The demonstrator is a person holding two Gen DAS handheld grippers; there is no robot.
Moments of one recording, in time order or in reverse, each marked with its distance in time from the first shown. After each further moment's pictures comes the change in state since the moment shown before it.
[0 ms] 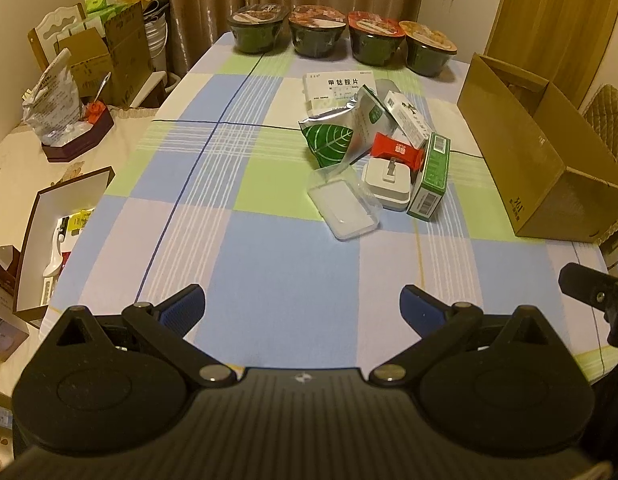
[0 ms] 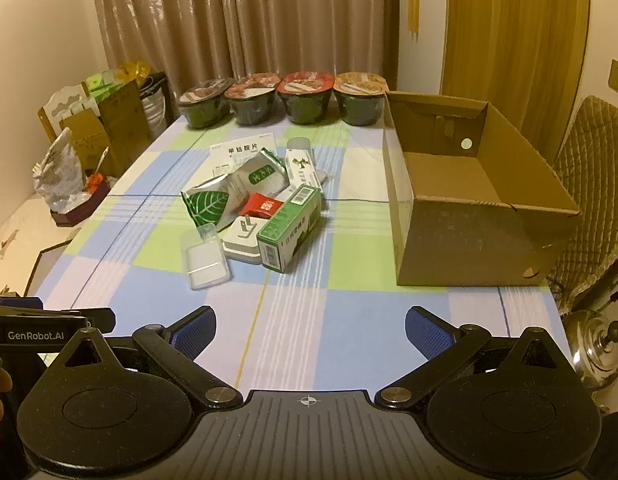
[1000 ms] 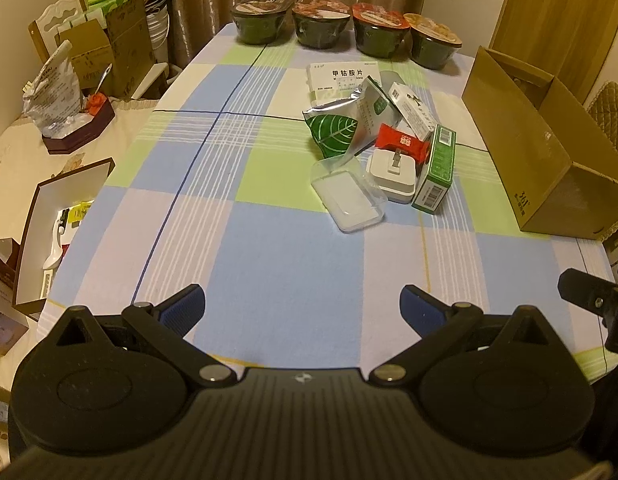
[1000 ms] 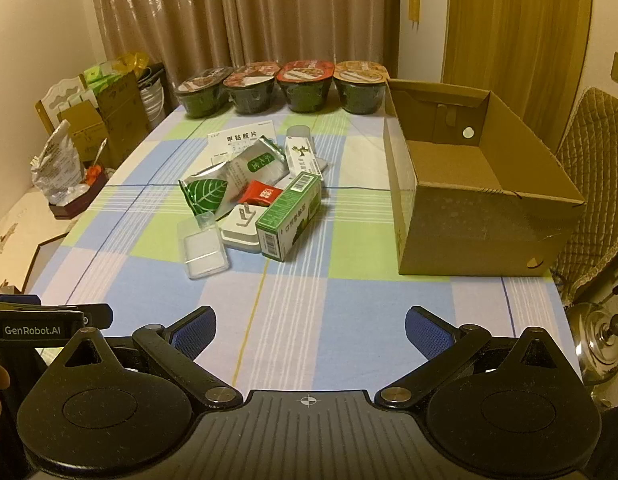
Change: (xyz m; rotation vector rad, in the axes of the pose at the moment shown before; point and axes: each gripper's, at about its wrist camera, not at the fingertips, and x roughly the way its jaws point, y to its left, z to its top) left arm 0.006 0.002 -0.003 -0.013 0.021 0.006; right arm 0.005 0.001 -0.002 -0.003 0.031 0.005
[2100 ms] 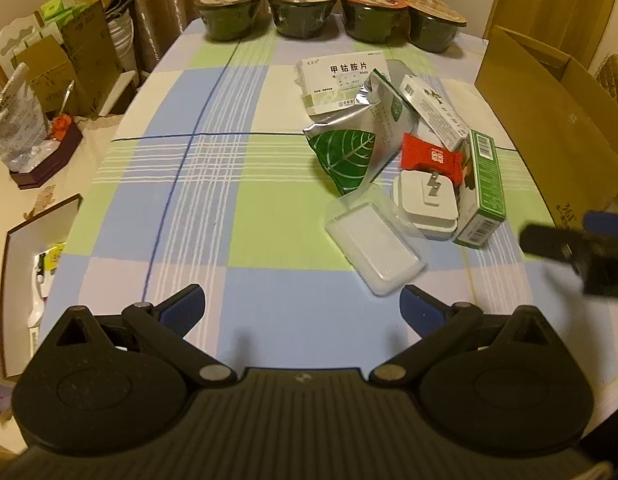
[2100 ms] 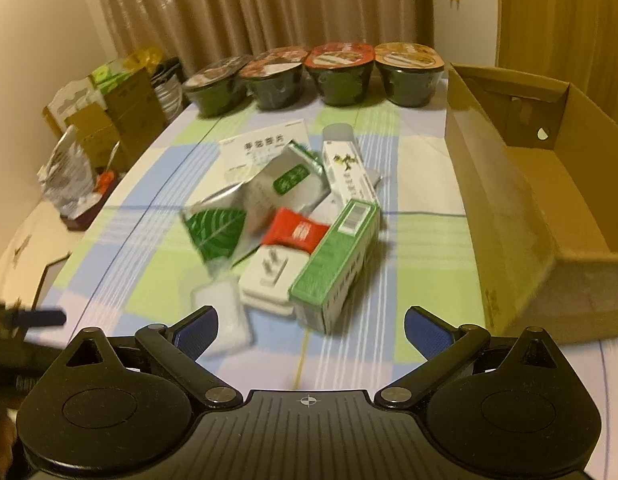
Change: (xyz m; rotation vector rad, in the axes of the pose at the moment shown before) left arm 0.097 0.019 0.068 0.106 0.044 -0.038; right arm 0.131 0.013 0.069 0.030 0.031 0.102
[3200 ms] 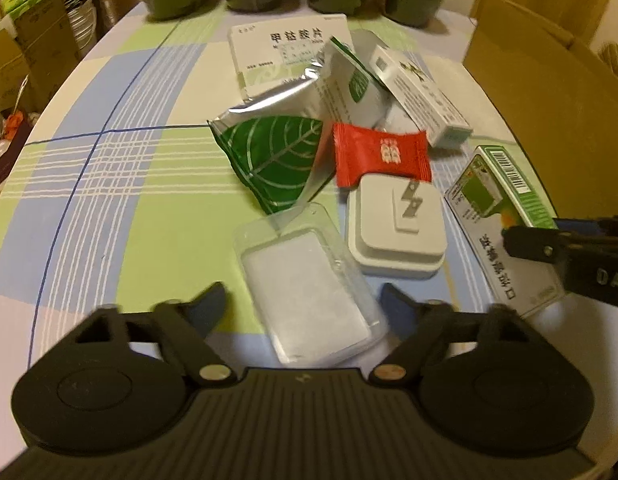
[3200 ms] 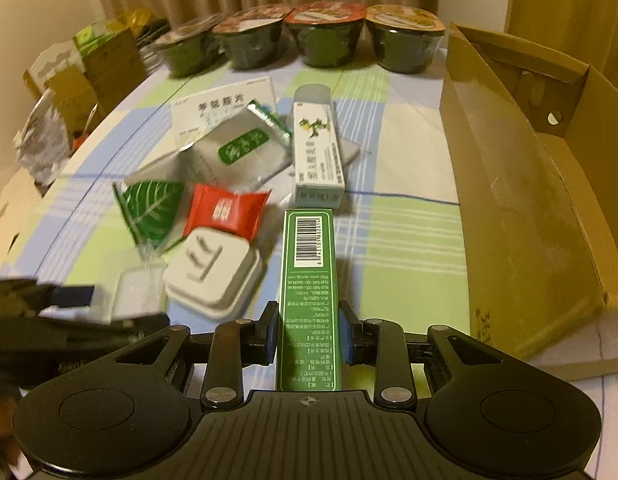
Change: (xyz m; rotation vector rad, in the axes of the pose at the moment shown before) left arm 0.085 -0.043 0.022 0.034 0.039 -0.059; right arm 0.044 -0.036 0.001 -0.097 0.117 -0.029
